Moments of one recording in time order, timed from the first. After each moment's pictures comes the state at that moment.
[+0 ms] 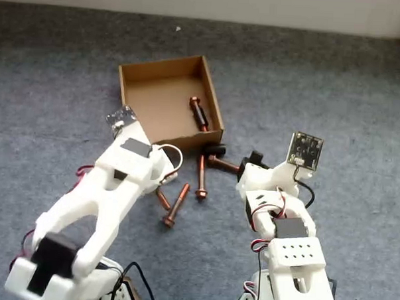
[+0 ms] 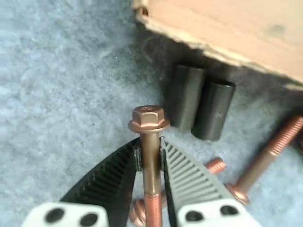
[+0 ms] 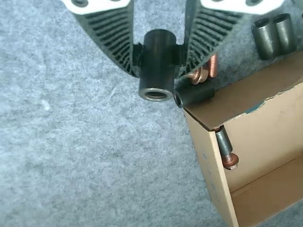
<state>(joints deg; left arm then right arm) 13.6 -9.7 42.9 55.9 59.8 -13.3 -57.1 78.0 24.7 -18.9</state>
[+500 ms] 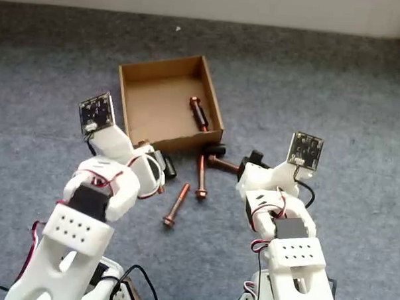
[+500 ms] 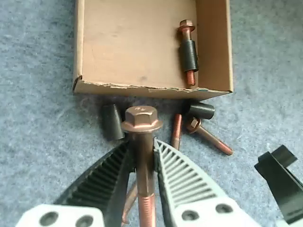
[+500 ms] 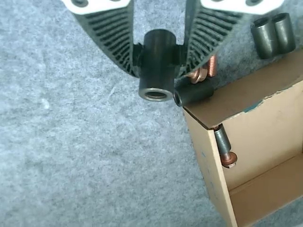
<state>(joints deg) 13.6 -54.0 54.7 56.3 44.9 -13.3 -57.4 78.0 24.7 -18.9</state>
